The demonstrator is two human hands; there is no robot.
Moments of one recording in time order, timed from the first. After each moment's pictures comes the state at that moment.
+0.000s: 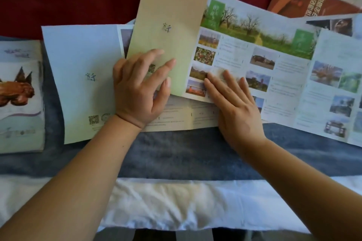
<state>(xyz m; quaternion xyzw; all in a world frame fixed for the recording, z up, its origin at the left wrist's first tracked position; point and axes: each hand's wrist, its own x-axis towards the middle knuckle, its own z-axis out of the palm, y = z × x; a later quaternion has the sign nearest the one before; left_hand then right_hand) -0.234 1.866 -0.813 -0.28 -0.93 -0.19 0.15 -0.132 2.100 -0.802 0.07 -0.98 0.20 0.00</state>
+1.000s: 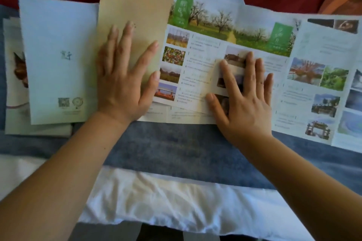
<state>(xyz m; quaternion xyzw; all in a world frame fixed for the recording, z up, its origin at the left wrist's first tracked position) -0.238 1.774 -0.823 -0.19 -0.97 -0.10 0.09 -0.158 2.039 -0.802 -0.04 -0.99 0.12 -0.10</state>
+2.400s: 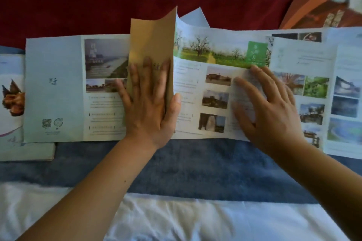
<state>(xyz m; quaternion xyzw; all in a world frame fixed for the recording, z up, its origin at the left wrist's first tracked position) -0.213 1.879 -0.791 -0.10 -0.97 -0.19 -0.13 -0.156 2.138 -0.782 -0.01 -0.99 0.12 -0.07</state>
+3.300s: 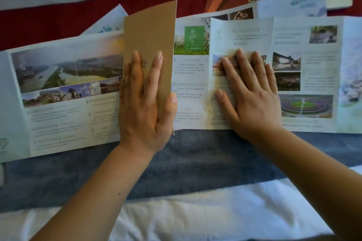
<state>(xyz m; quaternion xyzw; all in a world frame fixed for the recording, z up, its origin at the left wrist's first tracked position) -0.187 1.984 -0.780 -0.18 -0.94 -0.28 -0.07 -0.119 2.216 -0.810 -0.10 -0.99 0.11 -0.07</state>
